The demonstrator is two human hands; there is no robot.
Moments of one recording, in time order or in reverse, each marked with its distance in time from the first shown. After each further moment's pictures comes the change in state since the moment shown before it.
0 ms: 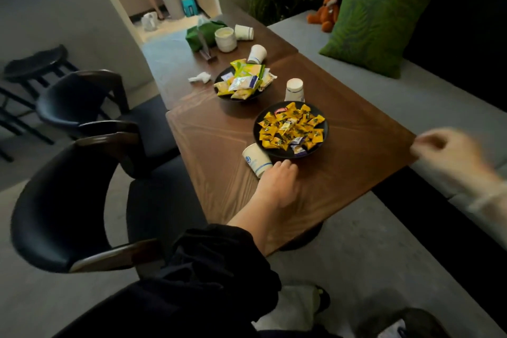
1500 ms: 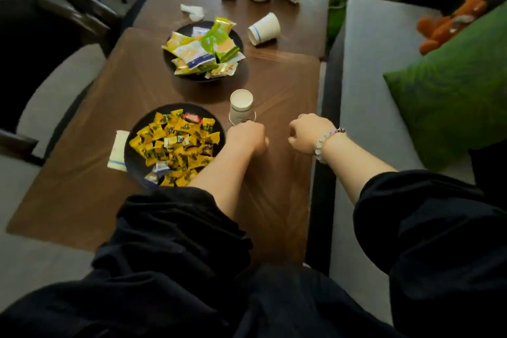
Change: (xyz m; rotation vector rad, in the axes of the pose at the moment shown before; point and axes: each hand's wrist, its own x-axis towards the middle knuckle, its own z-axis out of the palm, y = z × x) left_hand 0.332 0.064 -0.055 -0.234 -0.103 -0.901; right_hand 0.399 -0.006 0.107 -0.714 -0.742 -0.929
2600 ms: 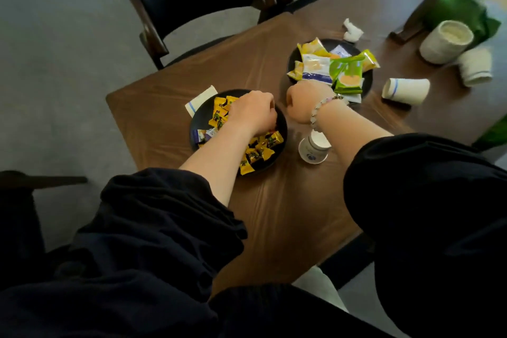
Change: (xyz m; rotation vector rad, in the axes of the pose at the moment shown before) left_hand -0.014 -0.093 -0.029 -0.434 0.406 -0.696; right_hand 0.119 -0.132 -0.087 -0.365 0.163 -0.770
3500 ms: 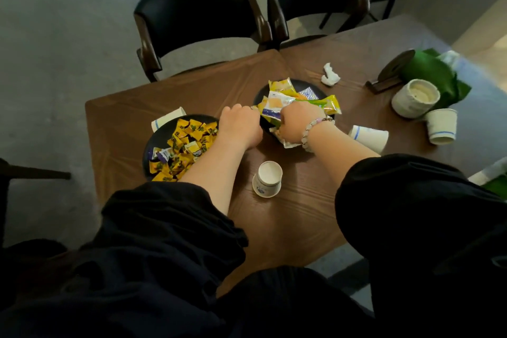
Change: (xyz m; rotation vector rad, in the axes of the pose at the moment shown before) left_hand 0.044 0.085 0.002 0.262 0.046 -0.151; right_hand 0.004 0.097 -0.021 -0.056 -0.002 -0.099
